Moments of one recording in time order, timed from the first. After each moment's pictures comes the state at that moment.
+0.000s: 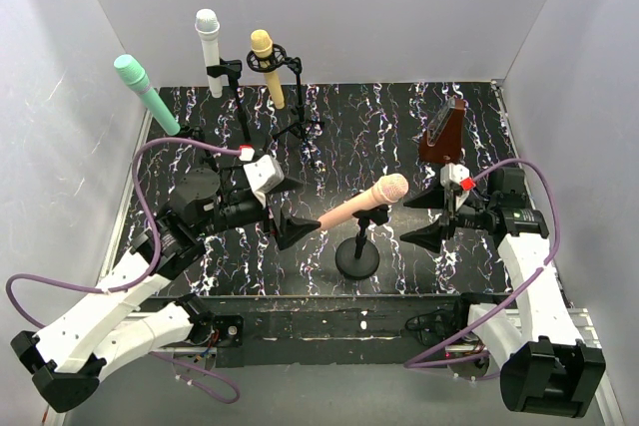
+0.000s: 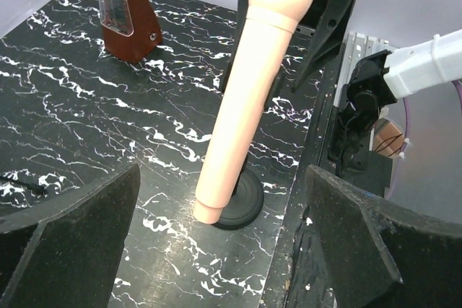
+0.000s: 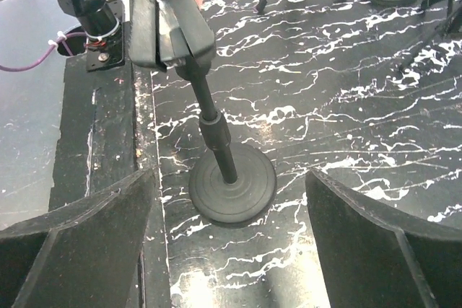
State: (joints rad) left arm -0.77 0.81 0.94 -0.24 0.45 0.01; right arm -0.03 0.90 0.73 -0.72 -1.40 -0.76
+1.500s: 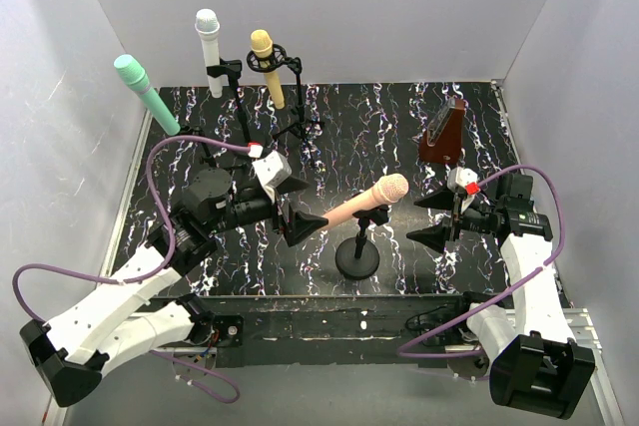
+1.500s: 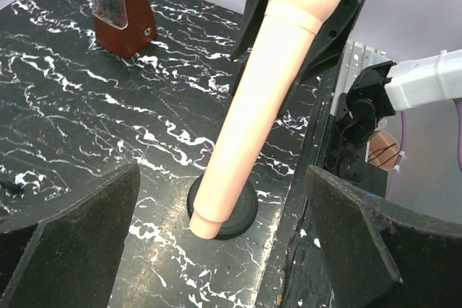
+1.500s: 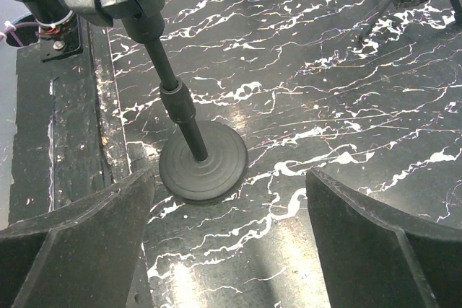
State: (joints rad) left arm -0.77 0.85 0.87 -0.14 0.41 -0.08; right arm -0.16 0.89 0.69 -0.78 -1.37 -0.89
